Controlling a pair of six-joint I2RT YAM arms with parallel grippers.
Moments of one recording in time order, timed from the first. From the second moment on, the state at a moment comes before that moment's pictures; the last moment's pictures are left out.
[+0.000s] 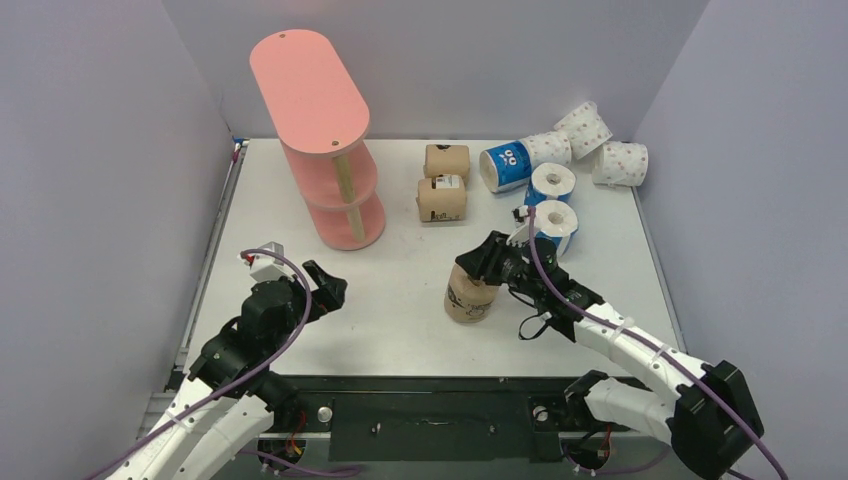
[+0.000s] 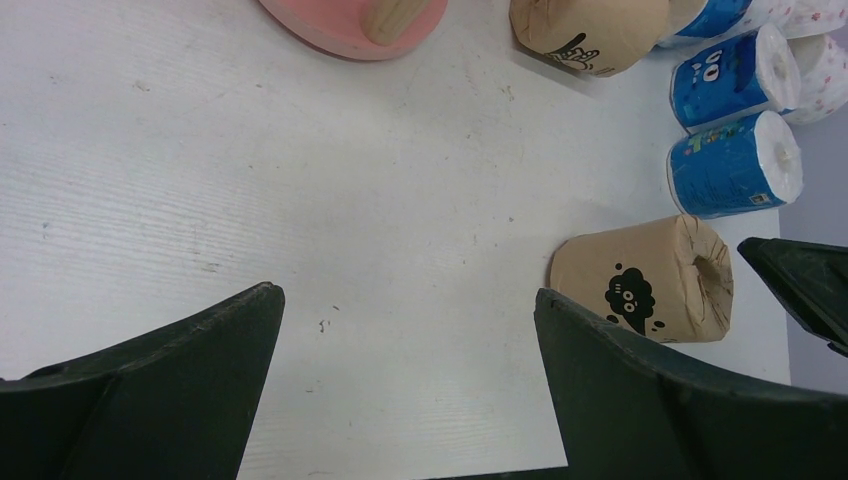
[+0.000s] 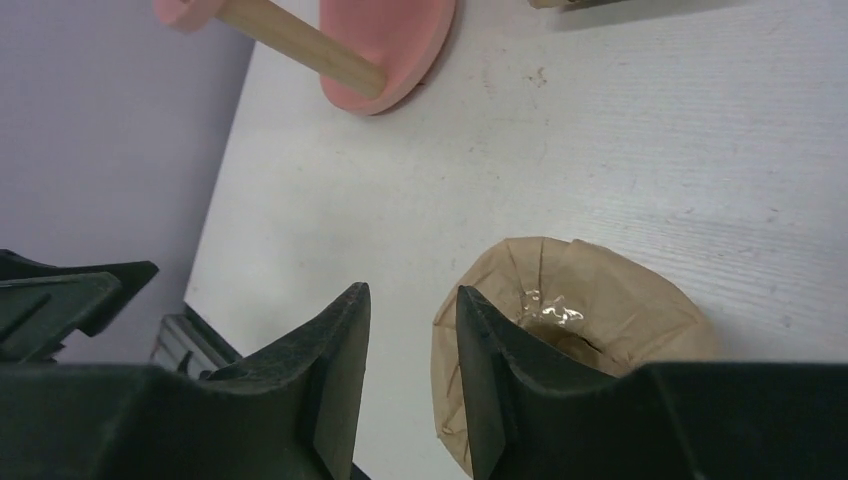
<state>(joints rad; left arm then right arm) -0.60 0.46 0.60 -0.63 -0.35 -0.80 0.63 1.02 0.59 0.06 -0.06 0.70</state>
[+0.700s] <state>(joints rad) -0.60 0.47 0.55 -0.59 -0.32 -0.82 0.60 1.24 0.46 0.42 -0.34 0.90</state>
